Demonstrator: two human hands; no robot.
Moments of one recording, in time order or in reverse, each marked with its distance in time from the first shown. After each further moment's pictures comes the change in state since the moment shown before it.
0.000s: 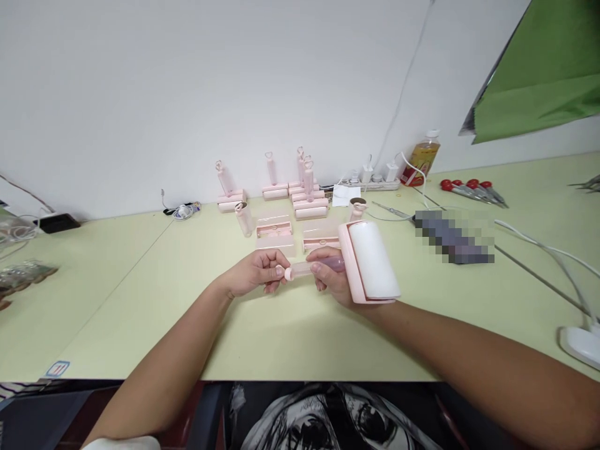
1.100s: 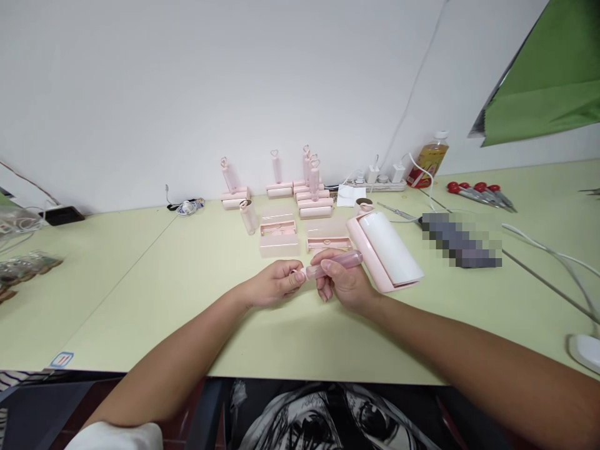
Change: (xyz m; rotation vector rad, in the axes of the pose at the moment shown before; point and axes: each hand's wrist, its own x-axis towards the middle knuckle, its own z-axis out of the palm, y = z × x) left_hand 0.009 -0.018 0.027 0.103 -0.061 0.083; right_hand -0.002 0.009 0.000 0.276 -0.087 0.081
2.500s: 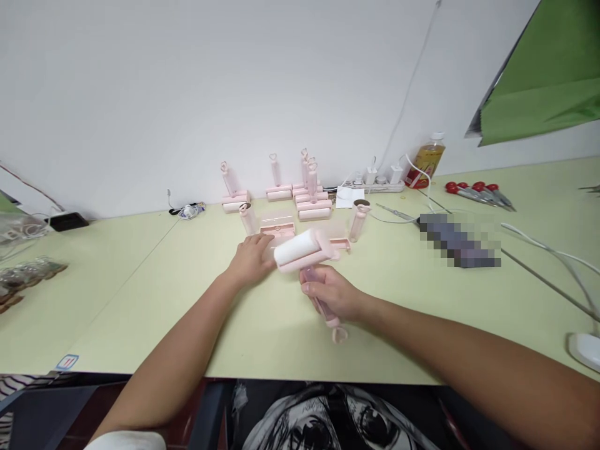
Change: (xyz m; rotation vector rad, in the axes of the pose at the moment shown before) left_hand -0.001 -0.014 -0.061 1.278 0.528 -0.124; right_hand -0.004 -0.004 0.012 -0.153 -0.196 0.349
